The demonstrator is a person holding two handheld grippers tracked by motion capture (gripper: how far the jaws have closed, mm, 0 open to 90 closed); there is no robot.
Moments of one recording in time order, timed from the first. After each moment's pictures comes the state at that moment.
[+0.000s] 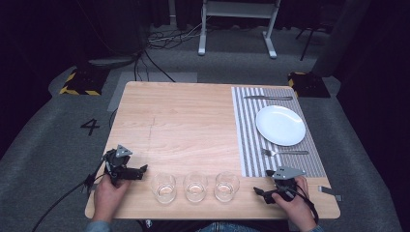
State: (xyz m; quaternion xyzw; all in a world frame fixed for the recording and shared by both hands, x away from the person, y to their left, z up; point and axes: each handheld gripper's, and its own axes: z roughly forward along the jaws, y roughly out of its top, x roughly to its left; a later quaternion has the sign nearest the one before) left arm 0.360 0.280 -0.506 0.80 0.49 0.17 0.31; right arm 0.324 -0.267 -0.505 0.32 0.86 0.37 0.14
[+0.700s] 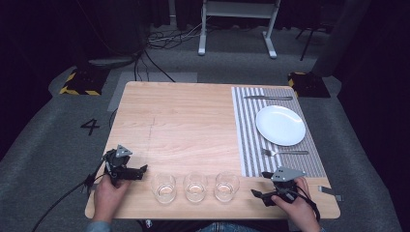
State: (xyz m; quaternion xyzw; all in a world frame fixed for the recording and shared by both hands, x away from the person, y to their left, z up) left arm 0.360 0.280 -0.506 0.80 0.49 0.17 0.31; right arm 0.313 -0.255 -0.485 0.29 0.87 0.39 0.13
